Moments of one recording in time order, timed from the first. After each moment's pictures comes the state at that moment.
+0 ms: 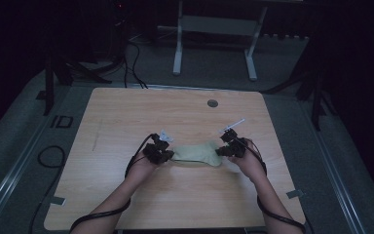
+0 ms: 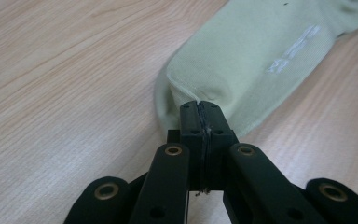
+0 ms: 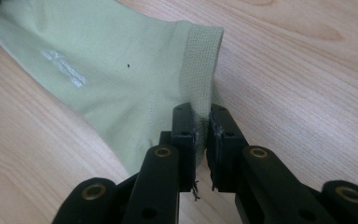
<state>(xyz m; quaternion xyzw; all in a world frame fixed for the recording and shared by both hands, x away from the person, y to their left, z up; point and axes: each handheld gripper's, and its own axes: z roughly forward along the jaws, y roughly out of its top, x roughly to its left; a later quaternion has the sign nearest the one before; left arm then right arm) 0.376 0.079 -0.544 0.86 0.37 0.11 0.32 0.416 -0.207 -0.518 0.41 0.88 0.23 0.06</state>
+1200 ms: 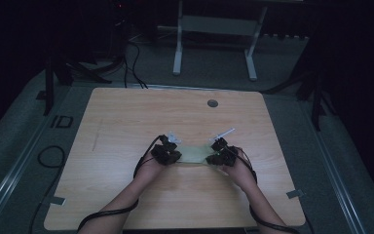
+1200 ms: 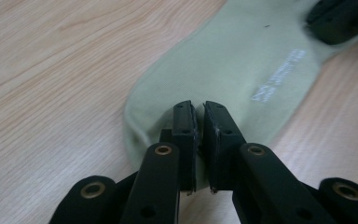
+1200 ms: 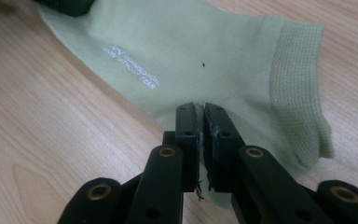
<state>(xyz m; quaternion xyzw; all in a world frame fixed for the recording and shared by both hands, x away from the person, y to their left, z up) 0.381 0.057 -0.554 0.86 0.37 0.11 0.33 0.393 -0.181 -0.539 0.39 0.89 0.25 0.04</state>
